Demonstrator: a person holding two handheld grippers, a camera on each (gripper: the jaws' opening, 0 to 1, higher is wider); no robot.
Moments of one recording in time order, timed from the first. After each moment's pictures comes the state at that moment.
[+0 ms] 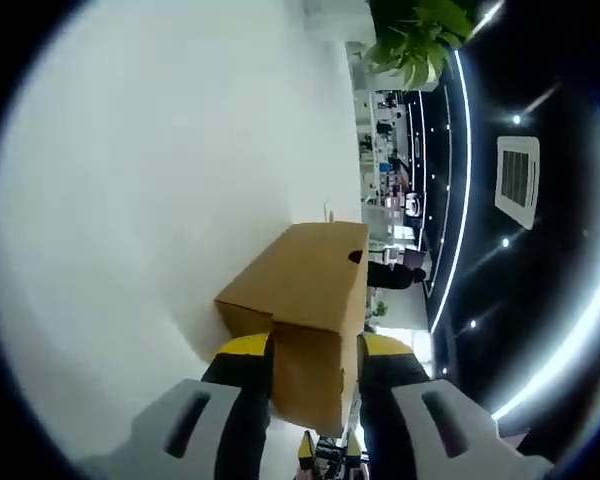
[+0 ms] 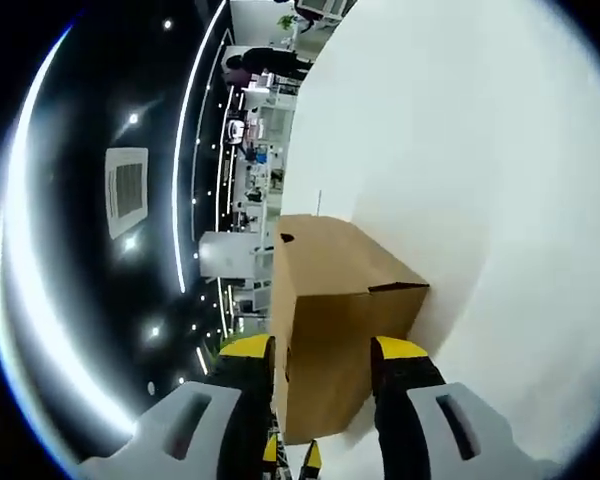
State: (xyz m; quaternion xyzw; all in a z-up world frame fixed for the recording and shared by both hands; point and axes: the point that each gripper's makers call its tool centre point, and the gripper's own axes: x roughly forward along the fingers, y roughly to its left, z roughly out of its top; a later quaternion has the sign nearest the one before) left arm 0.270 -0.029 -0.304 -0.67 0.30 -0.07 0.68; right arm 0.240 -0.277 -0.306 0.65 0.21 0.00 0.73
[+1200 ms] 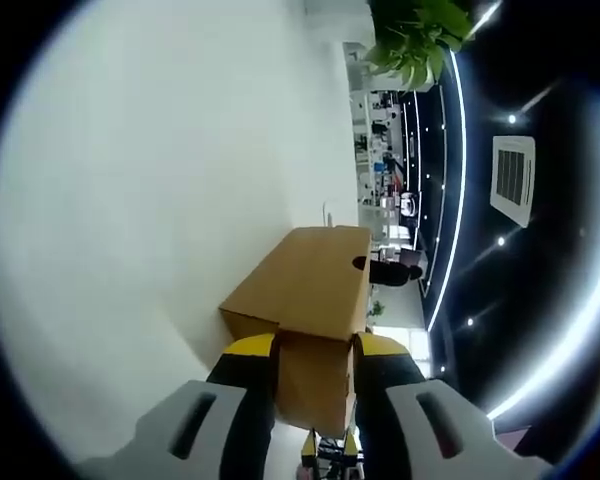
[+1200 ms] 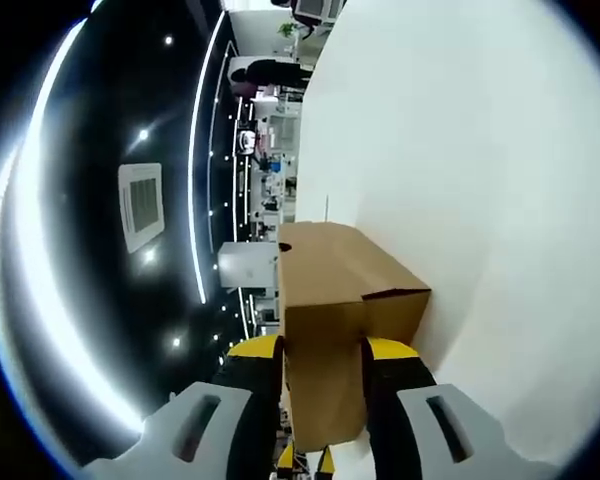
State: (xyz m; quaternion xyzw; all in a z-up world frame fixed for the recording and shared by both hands) left arm 0.270 -0.027 -0.308 -0.67 0.29 -0.08 0.68; right arm 0.245 -0.277 -0.304 0.68 0.17 0.02 0.71
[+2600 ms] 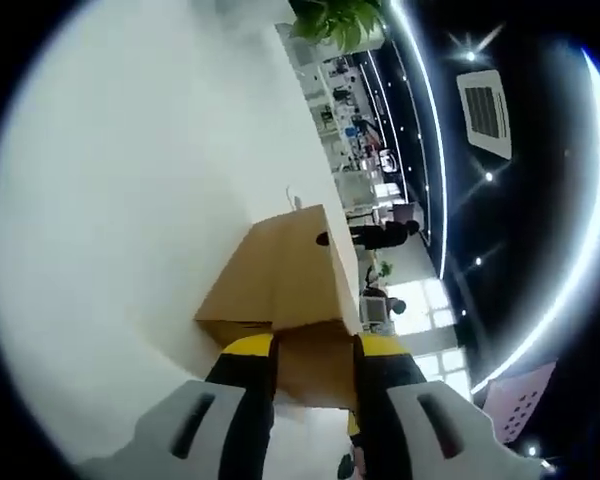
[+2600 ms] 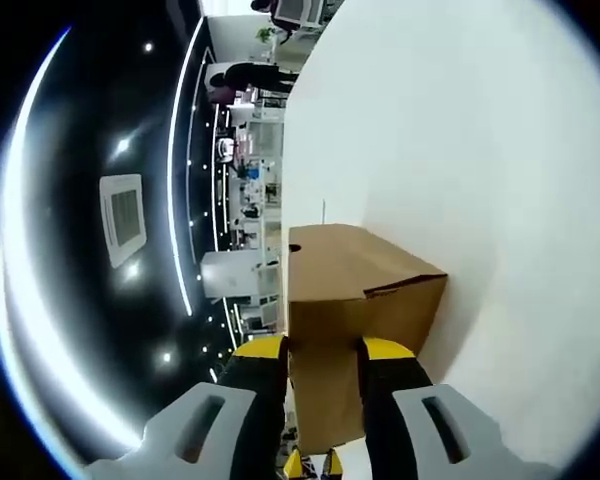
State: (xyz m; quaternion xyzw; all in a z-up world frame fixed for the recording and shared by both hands) left arm 0.265 -0.032 -0.276 -0.56 0.31 -0.16 0.75; right arm 0.243 -0.279 -0.277 0.70 0.19 -0.03 0.69
